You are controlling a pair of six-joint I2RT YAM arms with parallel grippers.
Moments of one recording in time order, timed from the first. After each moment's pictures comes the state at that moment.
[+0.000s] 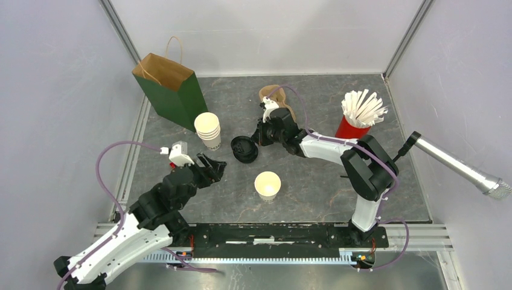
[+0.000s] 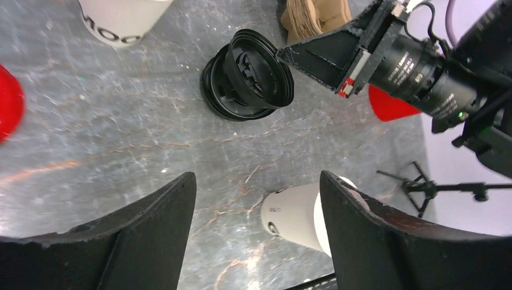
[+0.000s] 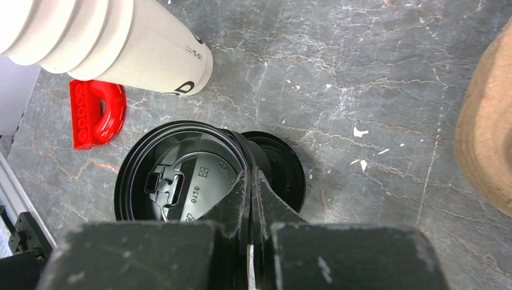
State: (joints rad) left arm -0.84 0.43 0.58 -0.57 -0.47 -0.84; right arm 0.70 1.82 1.11 0.19 -0.16 0.44
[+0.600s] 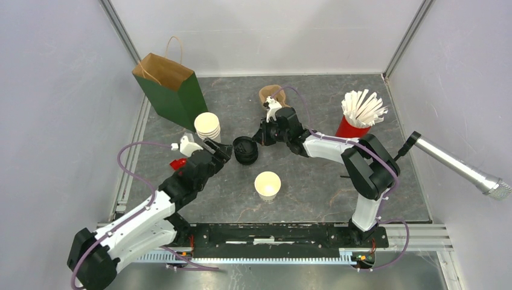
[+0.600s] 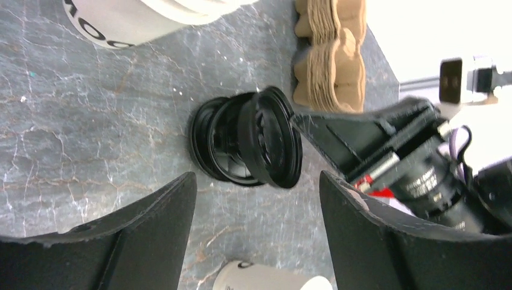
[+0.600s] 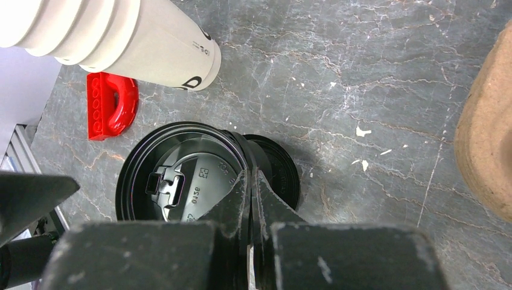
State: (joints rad) left arm -0.72 0.78 0.45 -0.13 -0.49 -1.16; right arm 0.66 1.82 1.07 0.26 -0.26 0.44
